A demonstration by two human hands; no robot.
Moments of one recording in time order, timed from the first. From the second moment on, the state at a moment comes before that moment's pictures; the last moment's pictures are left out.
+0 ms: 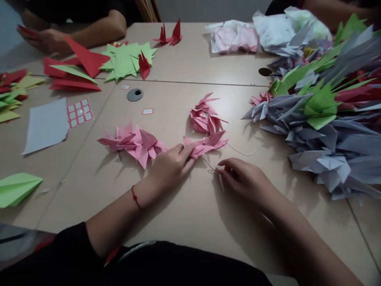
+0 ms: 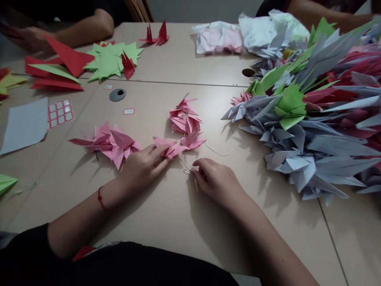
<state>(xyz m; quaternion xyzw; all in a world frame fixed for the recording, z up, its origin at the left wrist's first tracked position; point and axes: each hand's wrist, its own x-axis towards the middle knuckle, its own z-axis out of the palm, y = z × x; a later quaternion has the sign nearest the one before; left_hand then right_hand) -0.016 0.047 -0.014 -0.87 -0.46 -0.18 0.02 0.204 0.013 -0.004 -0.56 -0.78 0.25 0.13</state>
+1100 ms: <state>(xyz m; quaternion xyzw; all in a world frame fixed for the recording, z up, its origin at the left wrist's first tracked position) -0.012 0.023 0.002 -0.72 -0.46 -0.32 -0.42 0.176 -0.004 -0.002 -0.50 -0.71 0.39 0.31</state>
